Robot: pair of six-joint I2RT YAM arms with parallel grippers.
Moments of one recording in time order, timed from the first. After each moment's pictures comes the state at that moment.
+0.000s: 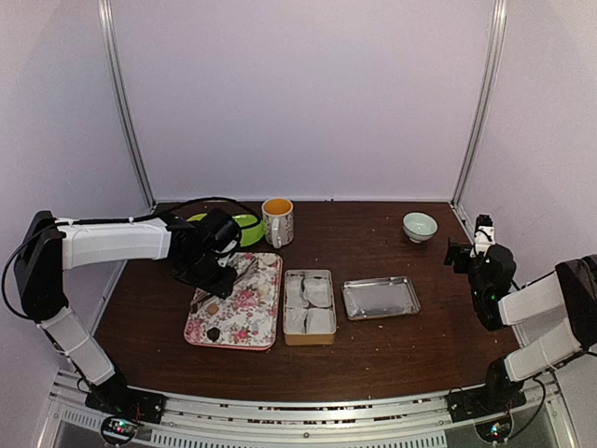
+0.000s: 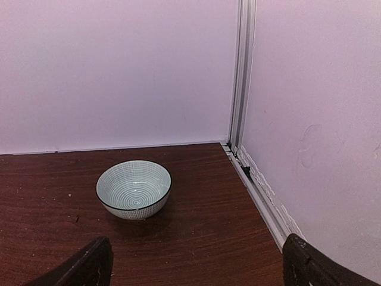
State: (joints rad) left arm -0.72 1.63 1.13 -0.73 -0.20 -0.31; right arm 0.09 1.36 0.23 1.07 0.28 0.01
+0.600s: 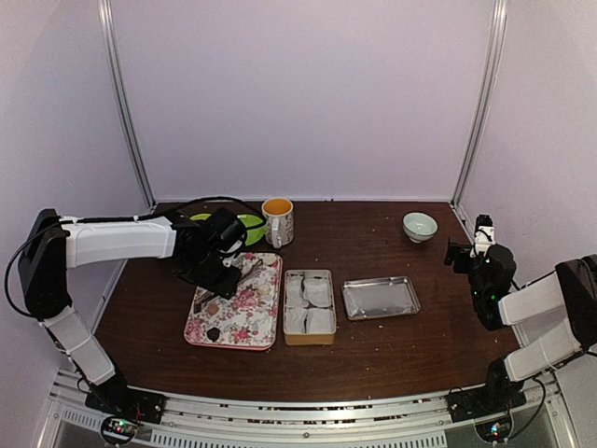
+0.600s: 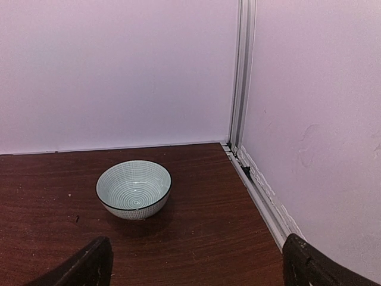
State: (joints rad) left arm -0.74 1.66 1.17 -0.76 -0.20 -0.31; right arm 0.09 1.36 0.23 1.07 0.28 0.01
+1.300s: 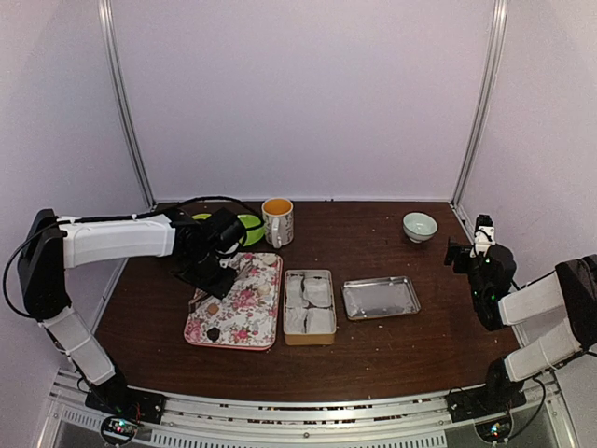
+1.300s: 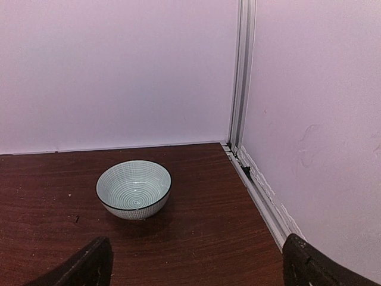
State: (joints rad) left arm -0.75 1.65 1.19 -0.84 -0.24 -0.33; right arm 0.09 1.36 0.23 1.07 0.28 0.01
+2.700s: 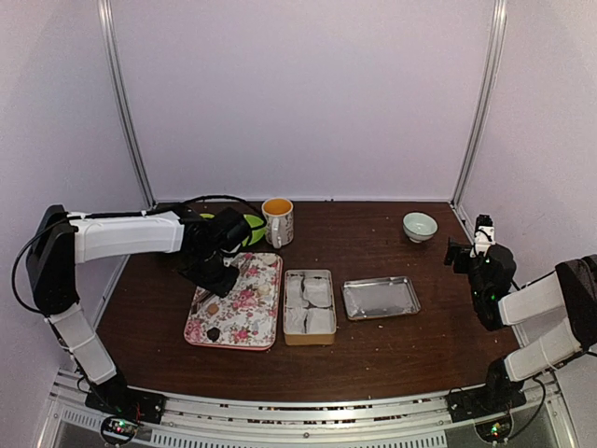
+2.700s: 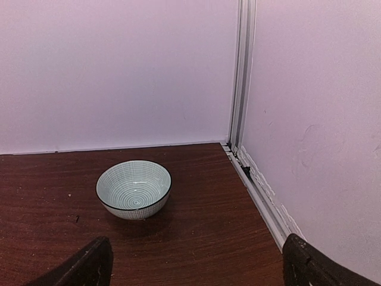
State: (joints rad) left arm -0.75 1.71 1.24 -0.89 -0.28 -0.35; right arm 0.09 1.36 0.23 1.07 0.28 0.01
